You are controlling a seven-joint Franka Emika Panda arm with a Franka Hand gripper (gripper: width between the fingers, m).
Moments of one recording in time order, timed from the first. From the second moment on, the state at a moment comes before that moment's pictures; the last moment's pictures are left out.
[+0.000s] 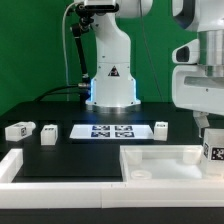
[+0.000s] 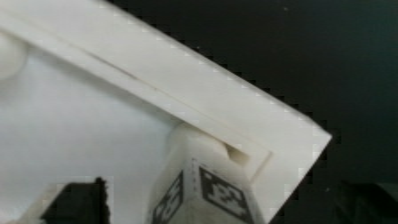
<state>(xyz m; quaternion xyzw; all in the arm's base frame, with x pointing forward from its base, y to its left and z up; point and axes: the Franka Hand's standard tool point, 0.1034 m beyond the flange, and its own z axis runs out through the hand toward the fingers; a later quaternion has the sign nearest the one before) 0.621 0.139 0.079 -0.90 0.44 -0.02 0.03</state>
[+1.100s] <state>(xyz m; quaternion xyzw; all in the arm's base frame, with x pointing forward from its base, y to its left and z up) 0.632 0.119 0.076 -0.97 0.25 -0.02 0.02</state>
